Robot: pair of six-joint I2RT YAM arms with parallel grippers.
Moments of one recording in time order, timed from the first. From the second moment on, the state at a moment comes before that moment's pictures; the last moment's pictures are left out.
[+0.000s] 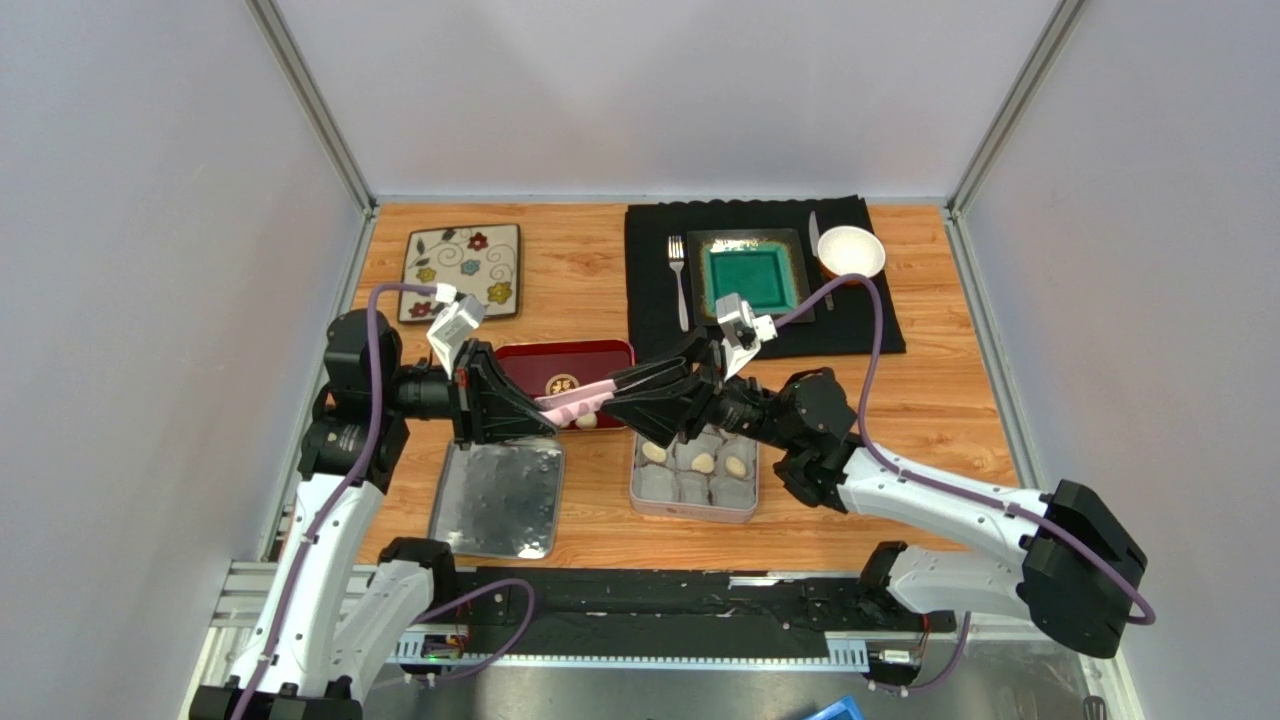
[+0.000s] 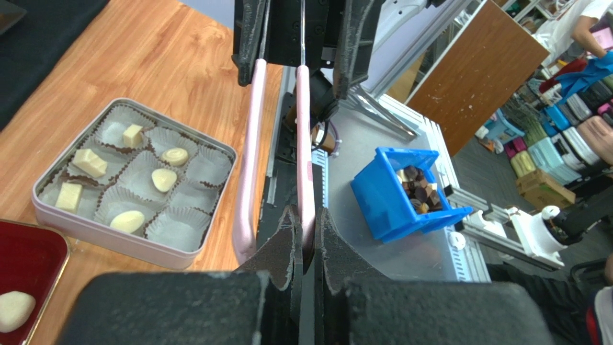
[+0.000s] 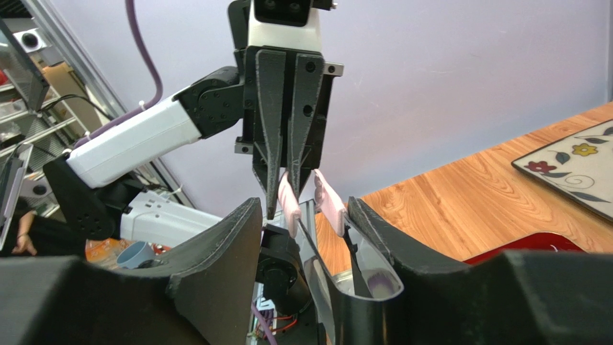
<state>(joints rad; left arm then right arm) -0.10 0.77 0.82 -0.29 1.46 -0.30 0.94 1.15 0.64 0.94 -0.42 0.62</state>
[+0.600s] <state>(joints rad) -0.09 0.76 0.78 -0.19 1.47 -0.37 0.96 1.15 0.66 0.91 -0.36 0.58</state>
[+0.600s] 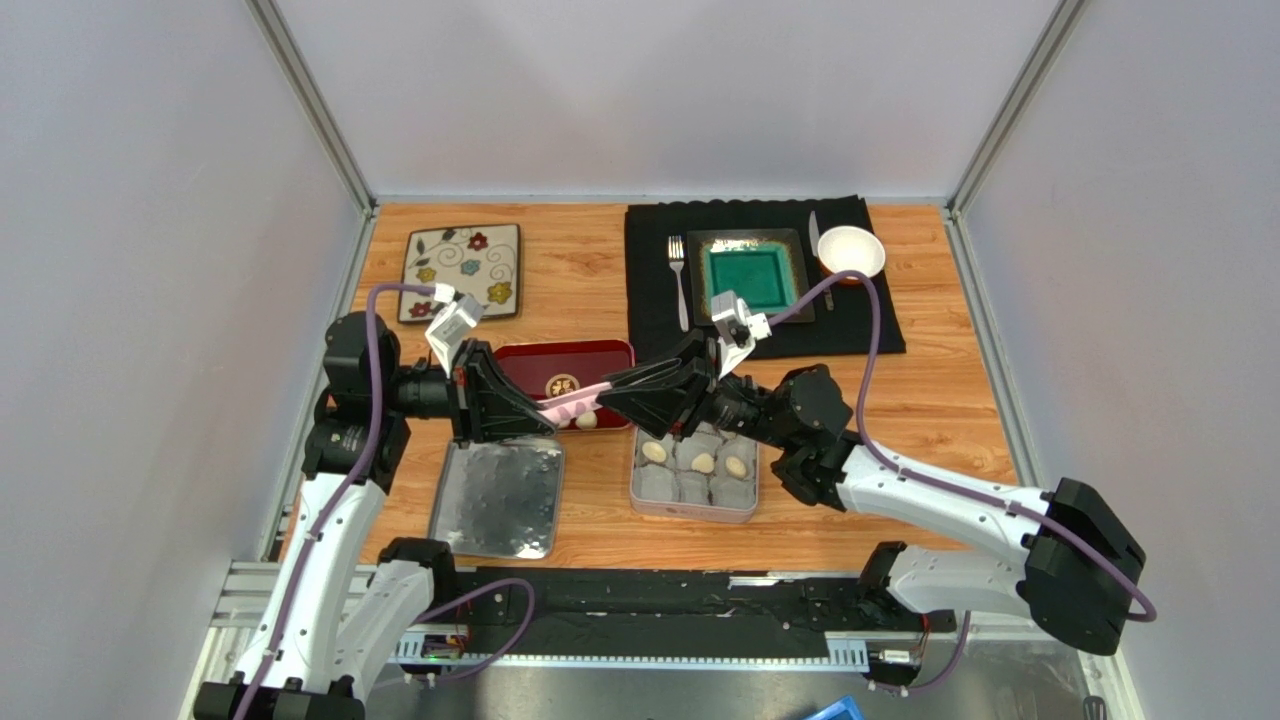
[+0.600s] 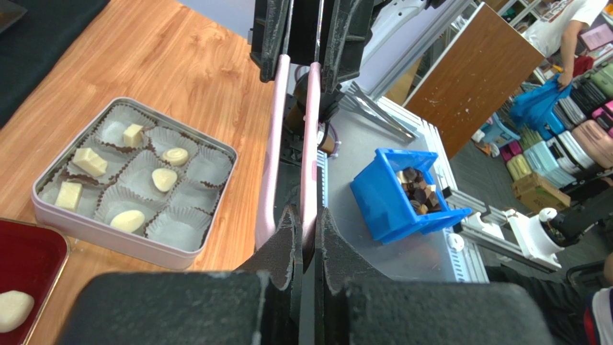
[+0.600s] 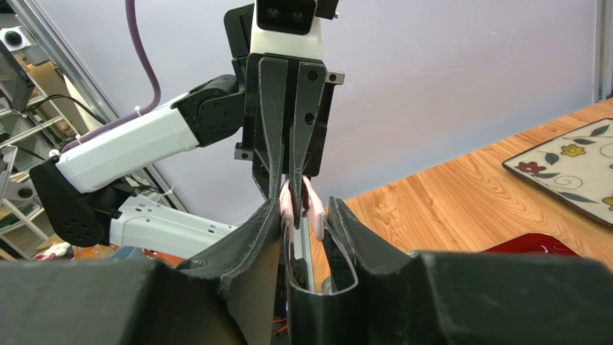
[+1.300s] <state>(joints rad) -0.02 0.94 0.97 -0.59 1.27 -0.06 0.95 0.89 0.72 0.47 -0.26 0.39</state>
